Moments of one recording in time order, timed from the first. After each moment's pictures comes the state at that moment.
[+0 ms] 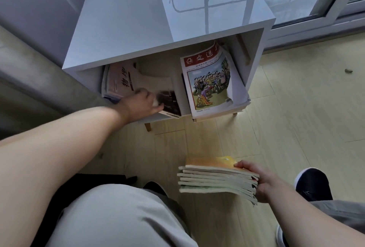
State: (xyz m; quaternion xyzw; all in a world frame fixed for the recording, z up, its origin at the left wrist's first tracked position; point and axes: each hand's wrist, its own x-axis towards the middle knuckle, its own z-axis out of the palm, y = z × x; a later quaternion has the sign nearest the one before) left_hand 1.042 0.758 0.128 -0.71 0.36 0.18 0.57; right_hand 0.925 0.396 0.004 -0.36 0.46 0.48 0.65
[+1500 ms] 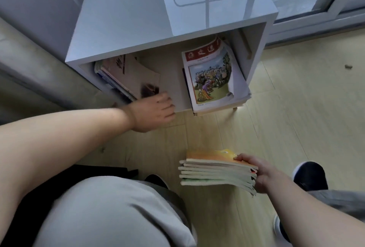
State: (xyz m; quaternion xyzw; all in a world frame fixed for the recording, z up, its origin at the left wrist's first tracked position) left_hand 1.018 0.753 0.115 -0.77 0.50 0.06 0.40; right_hand 0.931 0.402 0.007 -0.40 0.45 0.49 0.63
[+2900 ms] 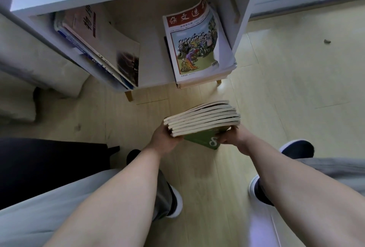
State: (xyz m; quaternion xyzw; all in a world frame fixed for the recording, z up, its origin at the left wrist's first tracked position) left_hand 0.879 0.645 -0.025 -0.82 -0.19 0.20 -0.50; right_hand 0.924 0.392 -0.030 -0.70 0.16 0.38 0.59
